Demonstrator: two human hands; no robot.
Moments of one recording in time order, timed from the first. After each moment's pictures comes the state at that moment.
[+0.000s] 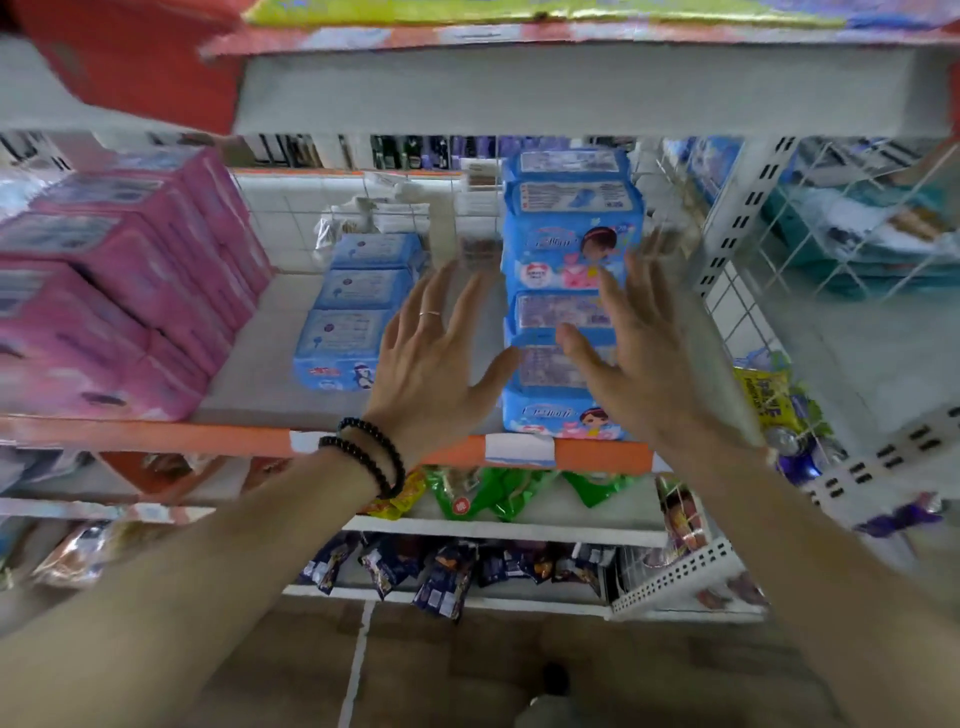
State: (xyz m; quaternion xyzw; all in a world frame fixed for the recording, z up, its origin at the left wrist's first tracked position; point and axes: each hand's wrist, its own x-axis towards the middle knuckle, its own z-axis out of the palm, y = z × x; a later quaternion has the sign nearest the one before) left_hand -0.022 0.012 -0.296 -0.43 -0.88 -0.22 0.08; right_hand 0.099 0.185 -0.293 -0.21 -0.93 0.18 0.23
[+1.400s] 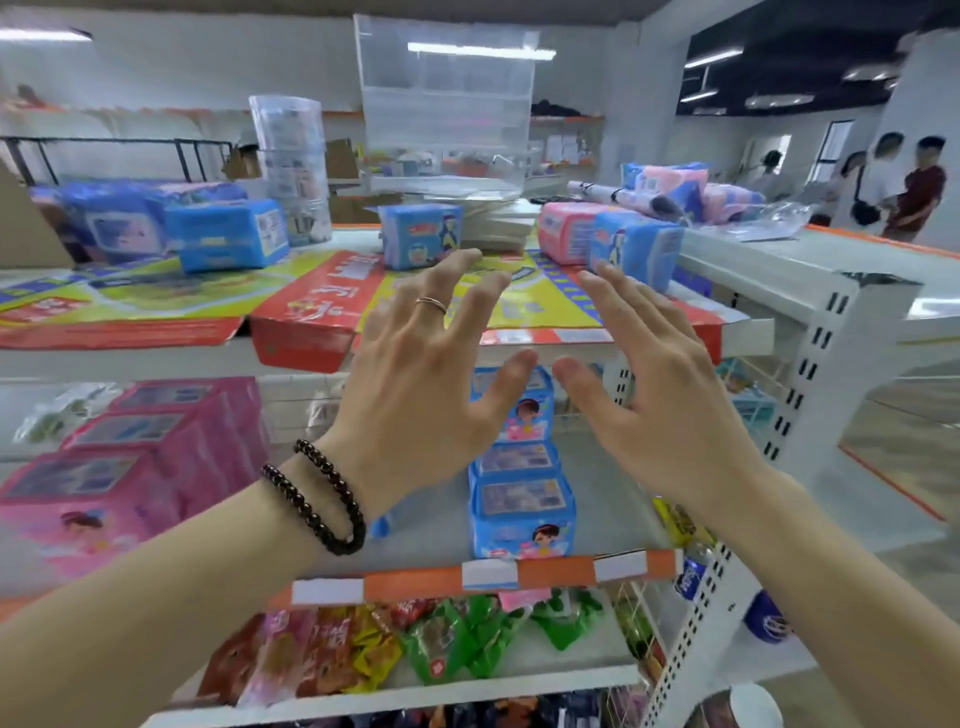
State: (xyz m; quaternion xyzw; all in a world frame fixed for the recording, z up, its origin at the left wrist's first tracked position) left_hand 0.067 -0.048 -0.079 -0.53 -0.74 -0.28 0.31; right_hand 0.204 0.100 -0.092 -0.13 -0.89 0.09 0.43
